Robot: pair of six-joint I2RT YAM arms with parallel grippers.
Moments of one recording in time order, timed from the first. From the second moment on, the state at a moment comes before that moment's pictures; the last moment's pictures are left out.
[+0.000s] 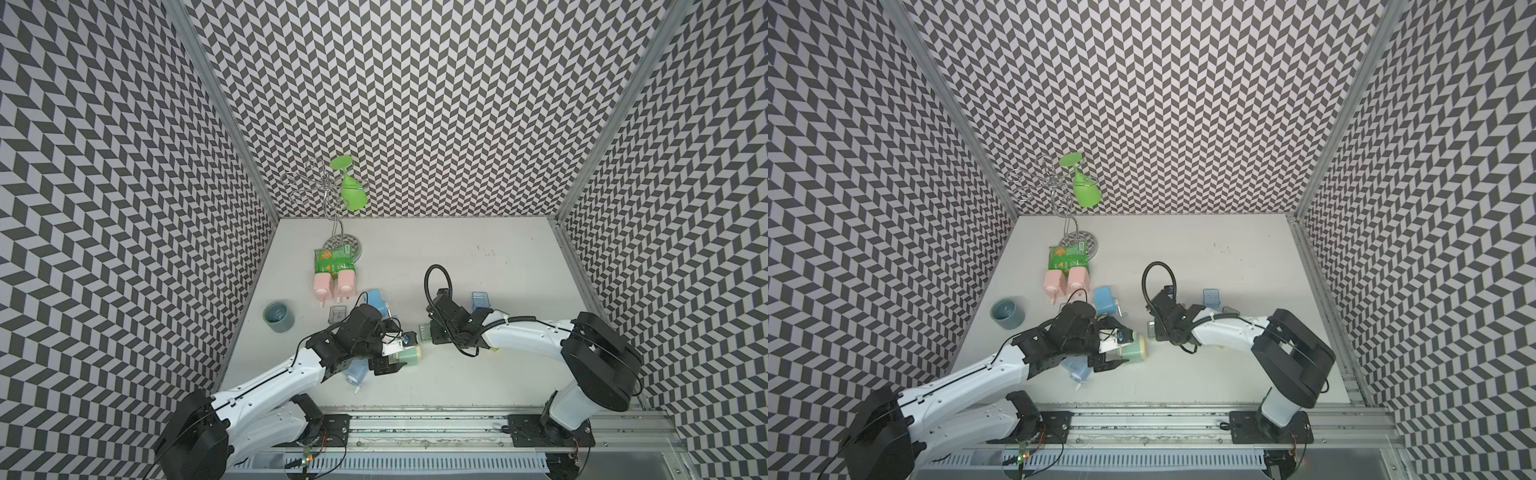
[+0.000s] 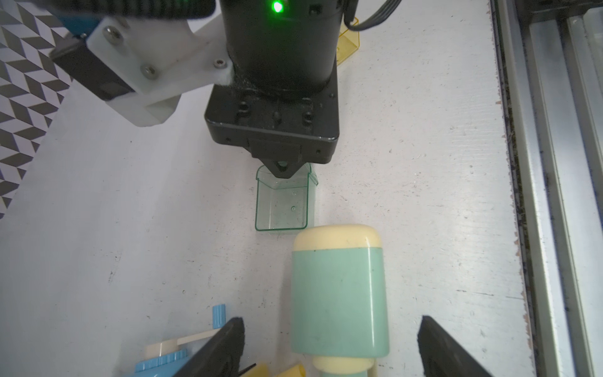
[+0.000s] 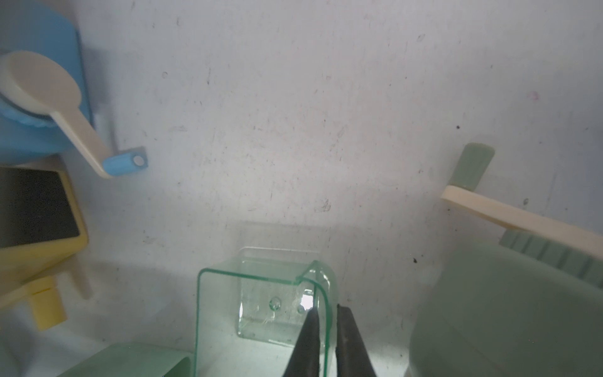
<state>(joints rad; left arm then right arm) -0.76 1.04 0.56 -0.32 0.31 0.68 0.88 1.64 0.89 -0.36 0.18 0.71</state>
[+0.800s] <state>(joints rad) -0.77 1.18 0.56 -0.27 0.32 0.64 0.88 1.64 0.90 -0.34 0.16 0.65</state>
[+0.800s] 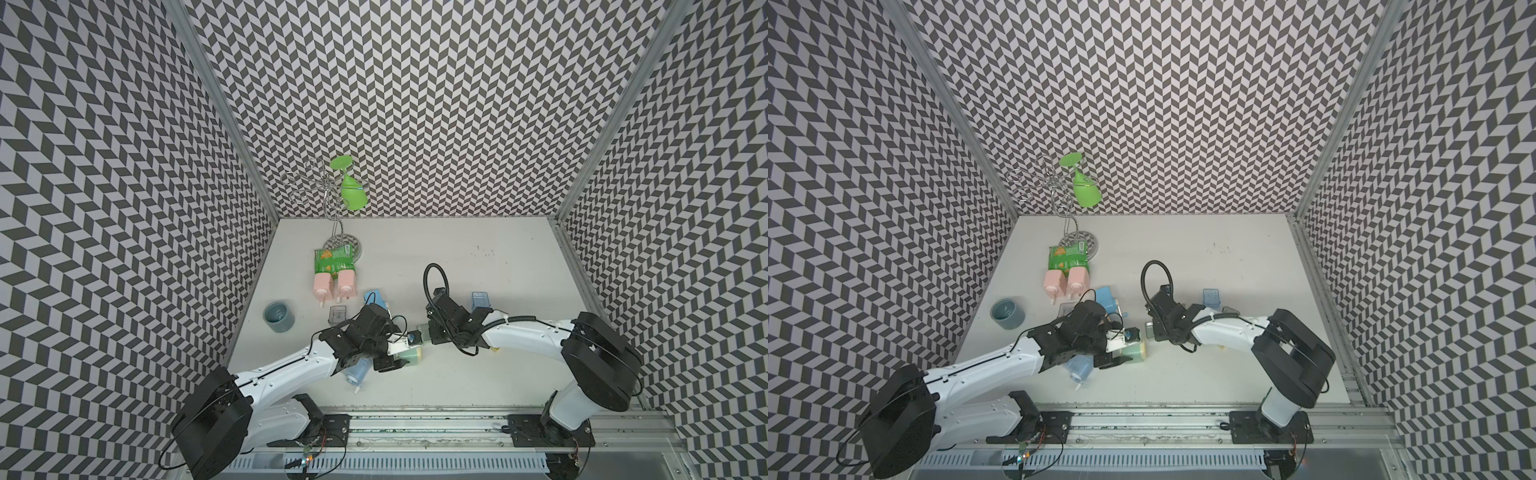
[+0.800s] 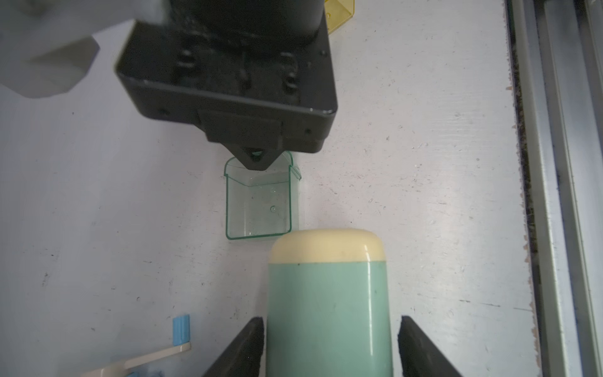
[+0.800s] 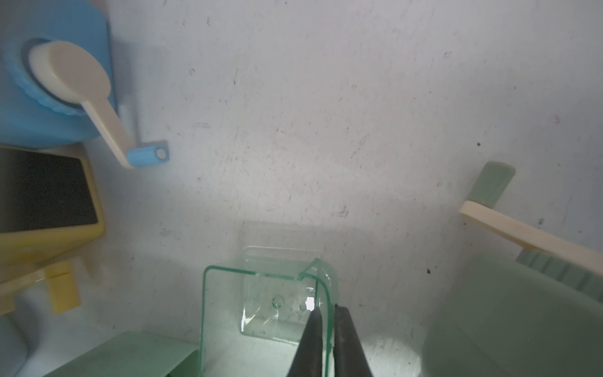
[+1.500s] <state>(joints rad) -0.77 1.22 0.56 -0.25 0.33 0.60 0.89 1.56 0.80 -0.31 0.13 0.65</state>
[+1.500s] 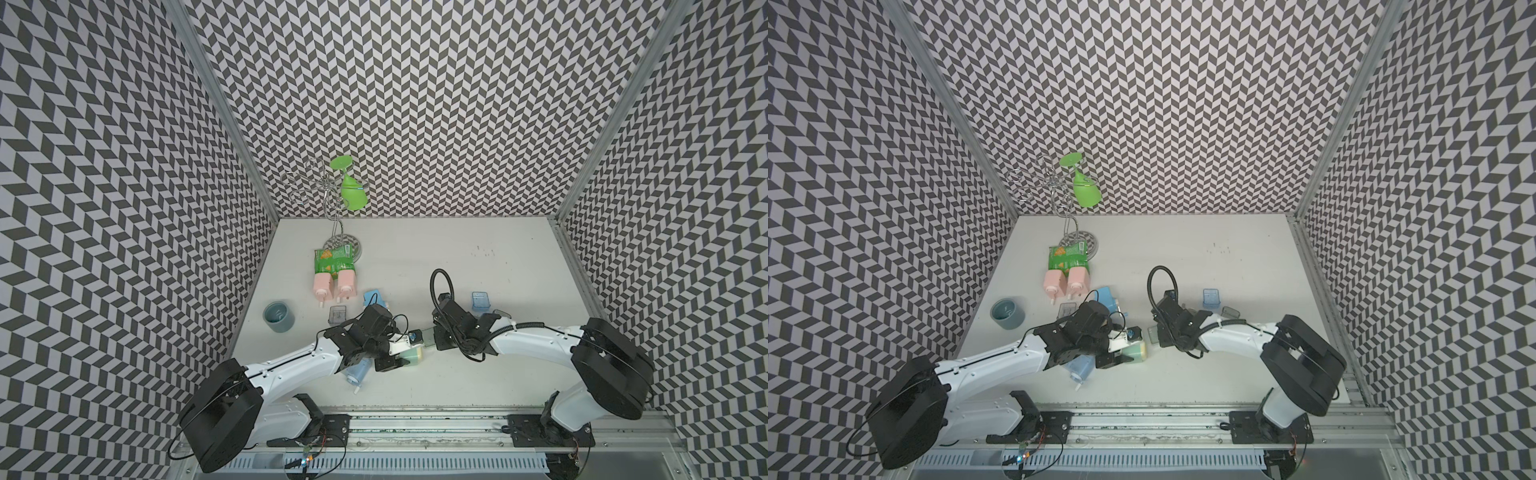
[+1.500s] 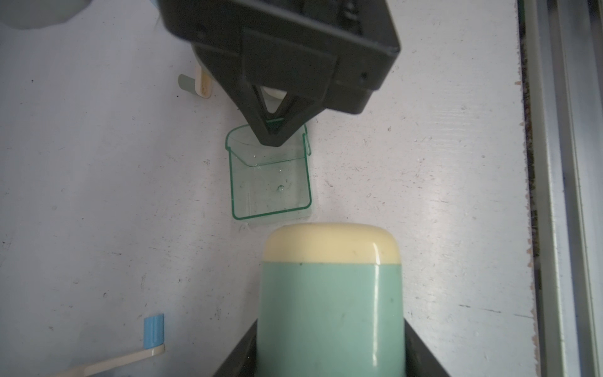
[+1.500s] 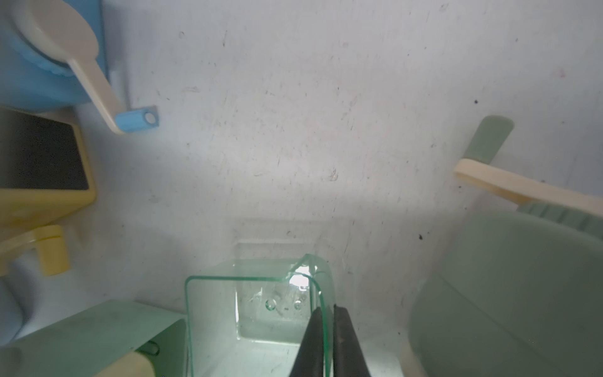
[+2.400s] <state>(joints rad) -0.81 1.21 0.52 -0.15 0.29 0.48 0.96 1.52 0.75 -0.33 0.06 0.74</state>
